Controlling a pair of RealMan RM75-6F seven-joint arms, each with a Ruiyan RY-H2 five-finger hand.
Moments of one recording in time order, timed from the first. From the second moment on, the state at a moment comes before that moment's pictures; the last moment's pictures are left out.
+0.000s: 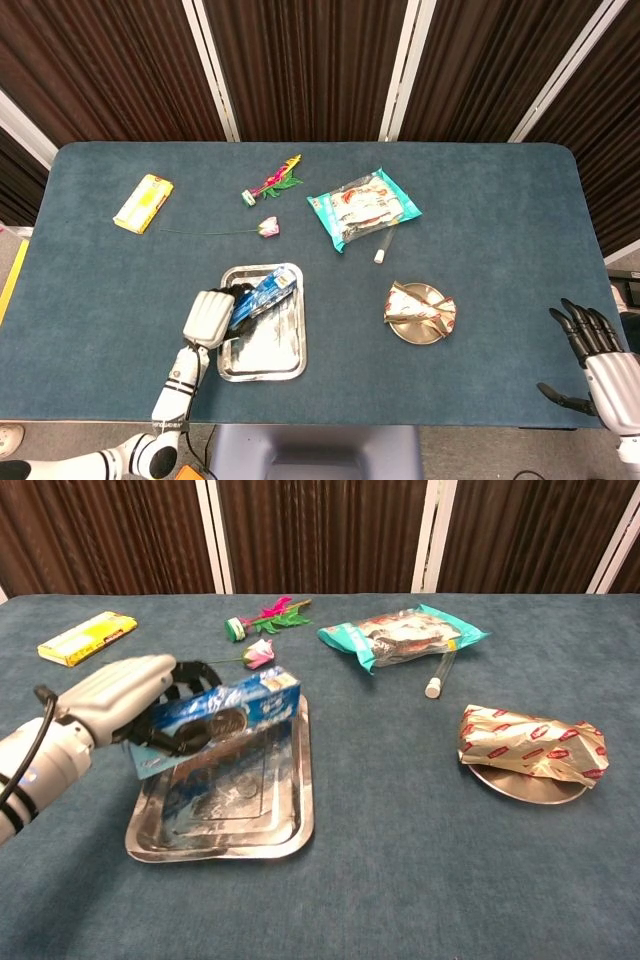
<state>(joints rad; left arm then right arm) -0.54 -1.82 -0.21 -1.28 1.36 1.18 0.29 0.00 -1.03 -0.04 -1.59 -1.70 1.60 0.21</state>
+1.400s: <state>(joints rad) -1.29 -2.27 -0.28 -0.30 1.44 0.82 -0.43 0.07 -1.00 0.03 -1.57 -1.49 1.41 0.30</state>
